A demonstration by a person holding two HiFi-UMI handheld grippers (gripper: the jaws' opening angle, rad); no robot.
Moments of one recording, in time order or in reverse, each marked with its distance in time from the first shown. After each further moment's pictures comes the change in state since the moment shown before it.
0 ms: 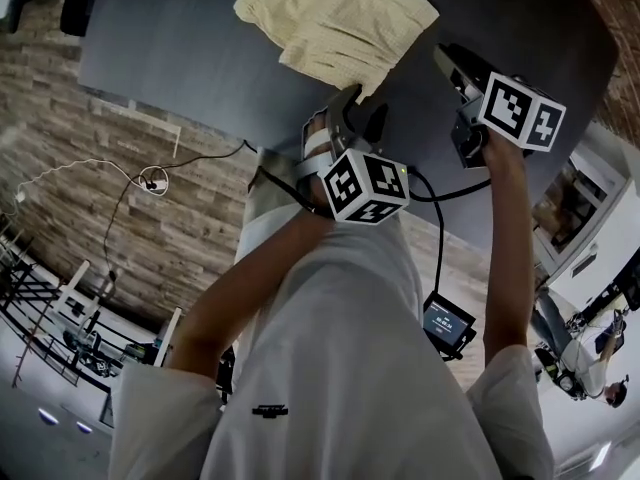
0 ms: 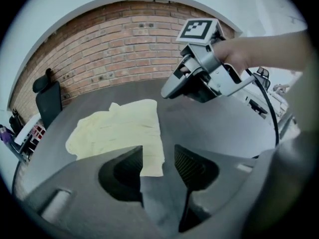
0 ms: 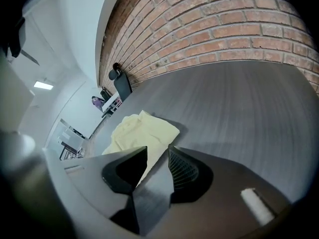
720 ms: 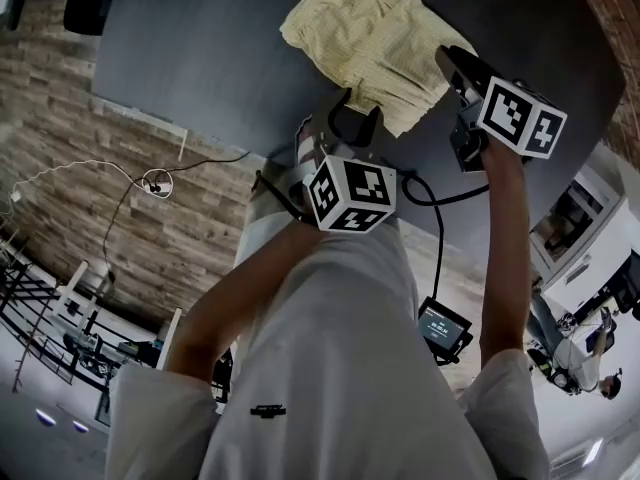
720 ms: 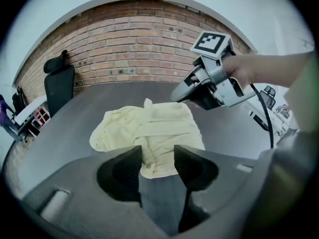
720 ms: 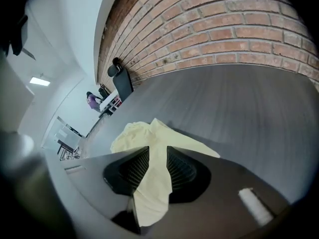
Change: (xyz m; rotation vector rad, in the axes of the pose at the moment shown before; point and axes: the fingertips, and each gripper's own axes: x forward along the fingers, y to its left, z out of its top) left arm -0.011 0.108 -0.014 -0.158 -0.034 -0.020; right arm 0.070 0.057 0.042 -0.020 0.015 -0.033
